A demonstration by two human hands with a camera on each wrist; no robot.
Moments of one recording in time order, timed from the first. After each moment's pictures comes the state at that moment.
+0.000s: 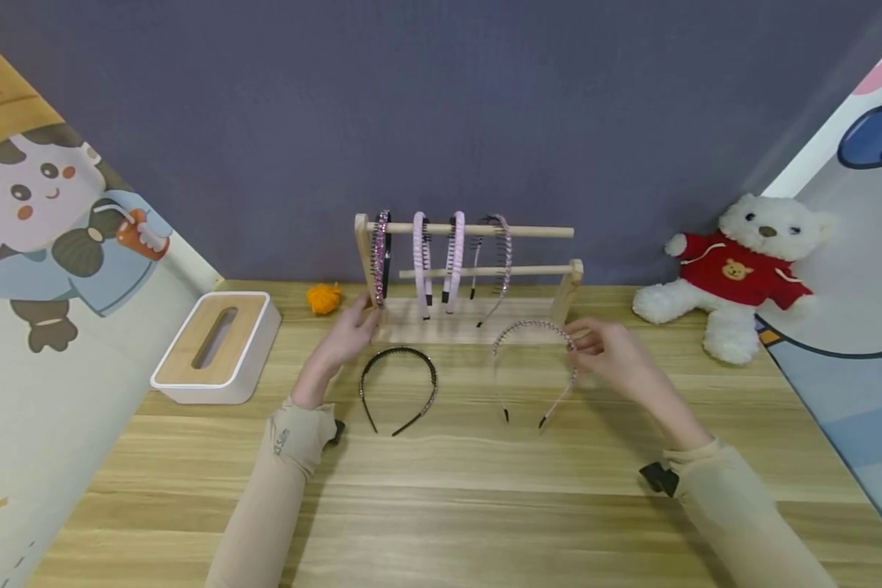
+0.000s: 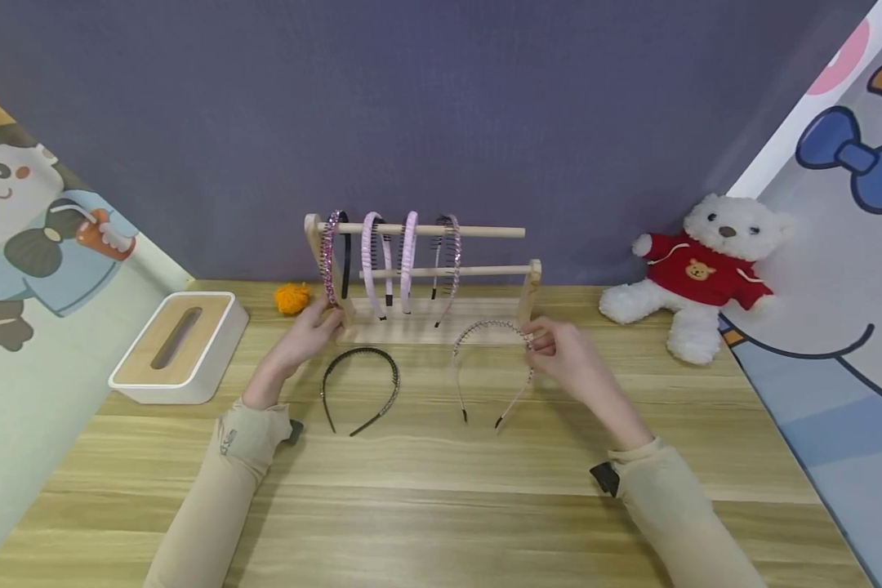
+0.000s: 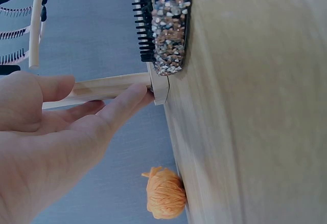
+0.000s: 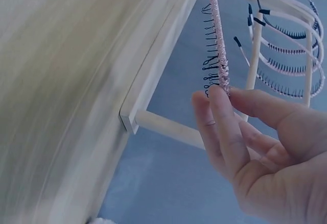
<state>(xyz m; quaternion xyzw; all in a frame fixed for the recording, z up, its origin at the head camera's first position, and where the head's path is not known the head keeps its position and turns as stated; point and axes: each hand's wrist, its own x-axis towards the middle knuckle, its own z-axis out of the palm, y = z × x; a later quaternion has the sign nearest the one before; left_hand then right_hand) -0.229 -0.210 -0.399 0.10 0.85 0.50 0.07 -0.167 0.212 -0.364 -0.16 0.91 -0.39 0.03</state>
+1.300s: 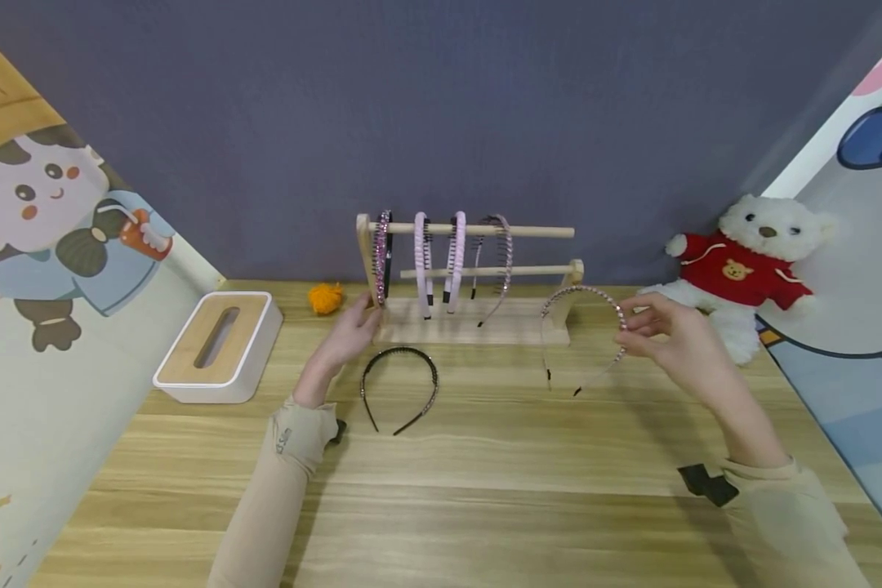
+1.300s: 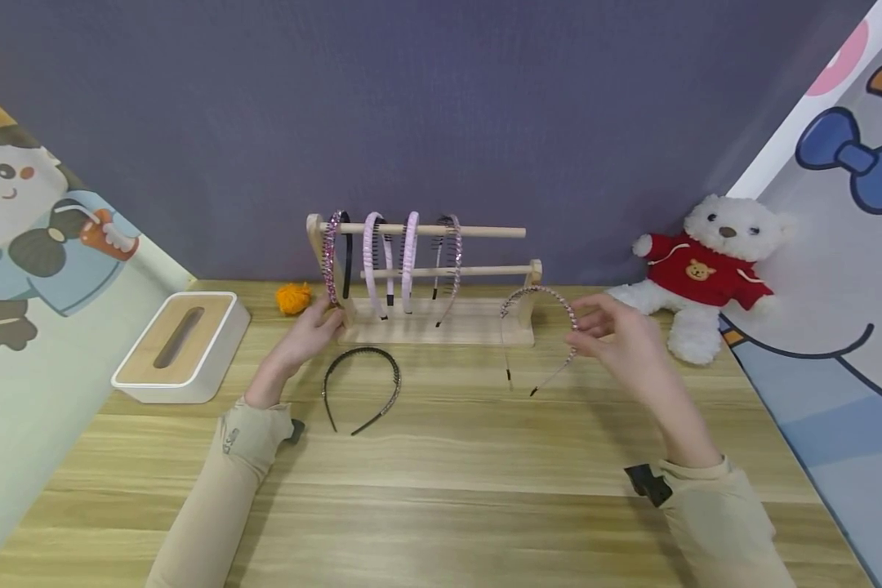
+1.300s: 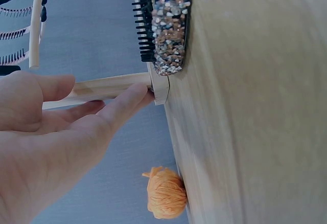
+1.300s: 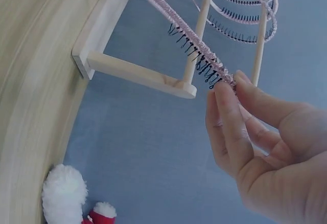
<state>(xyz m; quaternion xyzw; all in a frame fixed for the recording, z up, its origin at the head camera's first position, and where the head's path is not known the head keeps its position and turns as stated) -0.231 -0.211 -0.401 0.11 0.85 0.51 0.07 -0.143 0.250 -0.322 -0.13 0.92 -0.35 -0.10</state>
